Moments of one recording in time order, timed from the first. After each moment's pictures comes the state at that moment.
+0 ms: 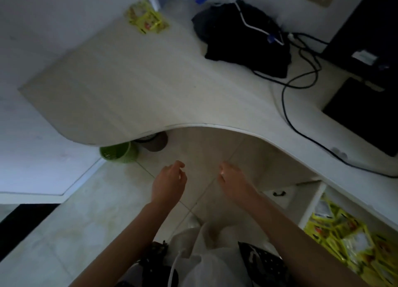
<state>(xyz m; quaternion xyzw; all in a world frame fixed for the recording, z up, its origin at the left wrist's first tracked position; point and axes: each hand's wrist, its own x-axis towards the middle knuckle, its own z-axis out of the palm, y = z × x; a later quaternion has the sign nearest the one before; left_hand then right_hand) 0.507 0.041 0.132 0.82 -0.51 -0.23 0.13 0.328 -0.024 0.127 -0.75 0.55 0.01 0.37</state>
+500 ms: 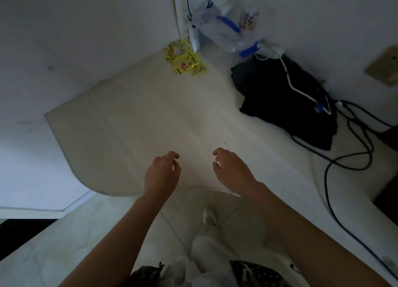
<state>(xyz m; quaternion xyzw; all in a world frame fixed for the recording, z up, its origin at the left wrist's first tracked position) 0.647 -0.125 0.149 0.86 -0.45 -0.15 0.20 0.478 -0.229 0.168 -0.84 0.45 -0.01 0.29</state>
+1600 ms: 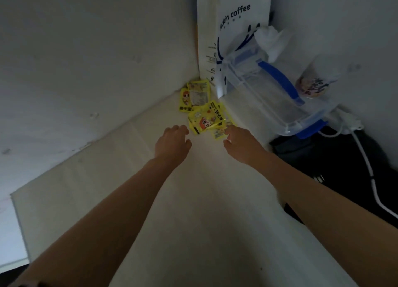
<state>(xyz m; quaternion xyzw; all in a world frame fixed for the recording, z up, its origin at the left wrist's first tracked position) 0.880 -0.472 0.137 0.85 -0.48 -0.19 0.10 0.710 -0.576 0.149 -0.84 0.45 0.06 0.30</state>
